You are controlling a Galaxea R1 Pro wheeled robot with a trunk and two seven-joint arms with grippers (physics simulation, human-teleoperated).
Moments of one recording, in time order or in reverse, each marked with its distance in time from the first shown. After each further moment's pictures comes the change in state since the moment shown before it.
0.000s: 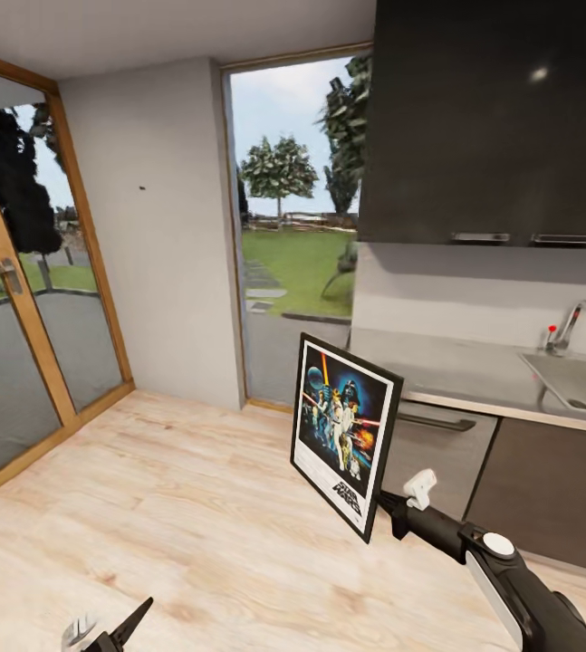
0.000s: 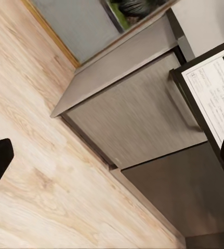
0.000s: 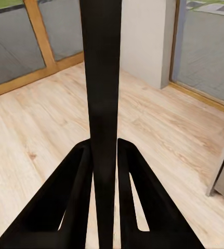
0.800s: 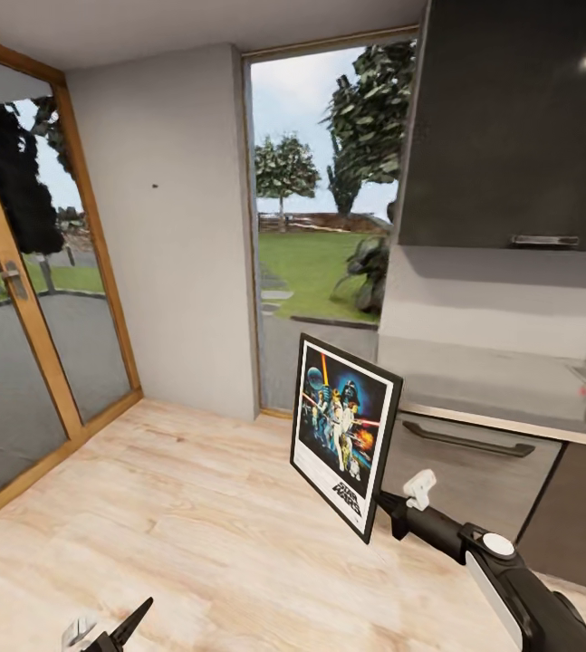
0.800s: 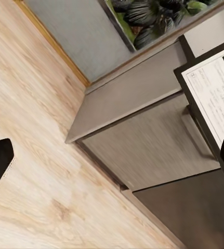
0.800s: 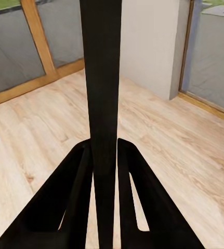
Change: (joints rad) left arm 0.000 0.000 0.000 0.000 0.000 0.000 0.000; right arm 0.000 0.000 0.001 0.001 0.000 -0.001 0.001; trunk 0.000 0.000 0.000
